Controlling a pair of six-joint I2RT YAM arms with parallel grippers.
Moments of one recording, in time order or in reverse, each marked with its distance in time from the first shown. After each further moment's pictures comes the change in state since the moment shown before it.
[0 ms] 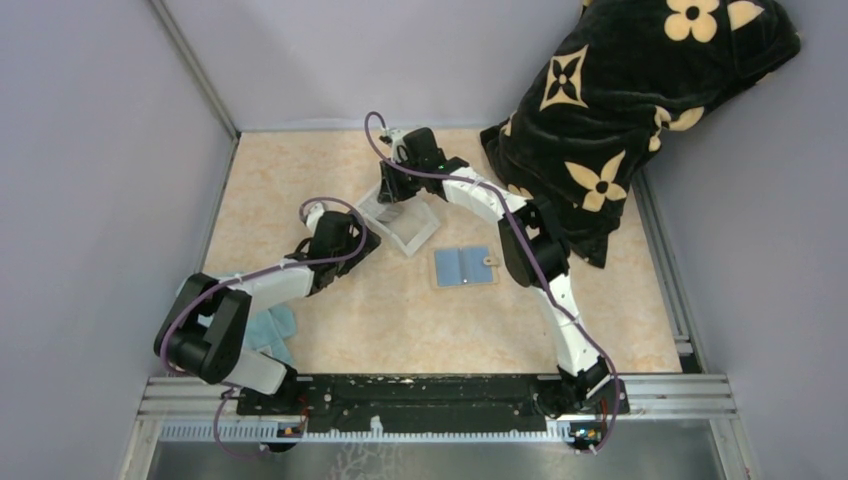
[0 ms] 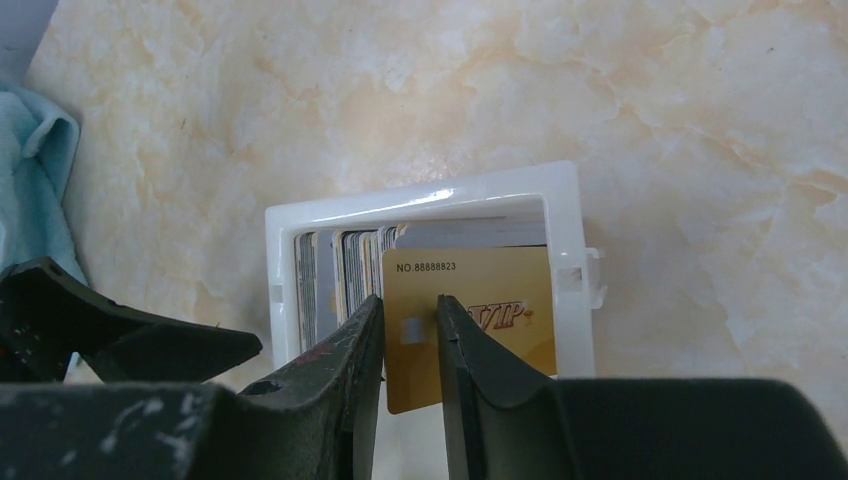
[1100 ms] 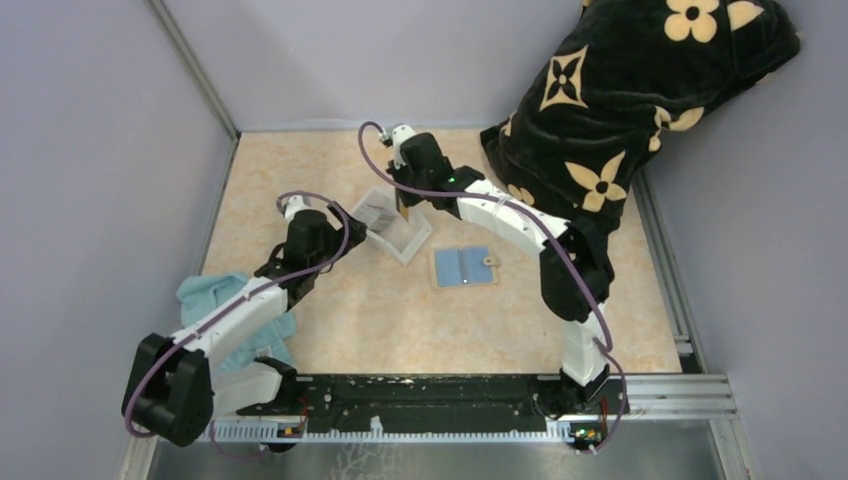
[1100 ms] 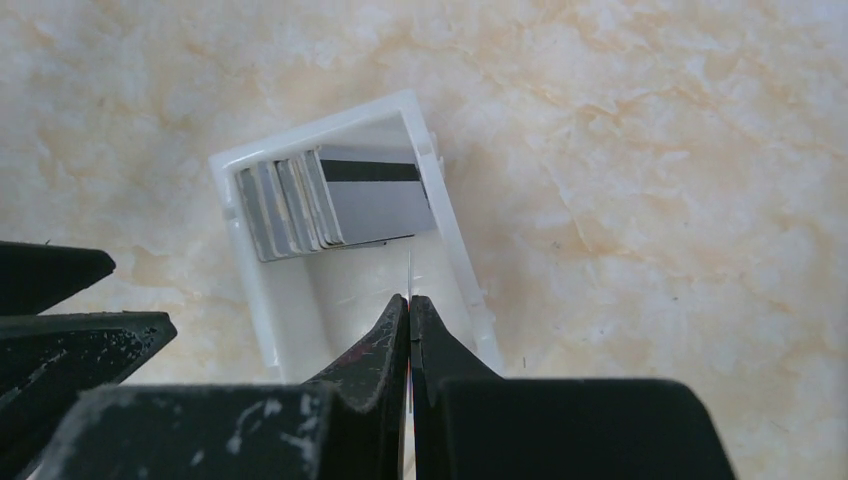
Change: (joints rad) left arm 0.025 -0.267 -0.012 -0.121 -0.028 0.114; right arm 0.117 -0.347 -0.269 -0.048 0.443 -0.130
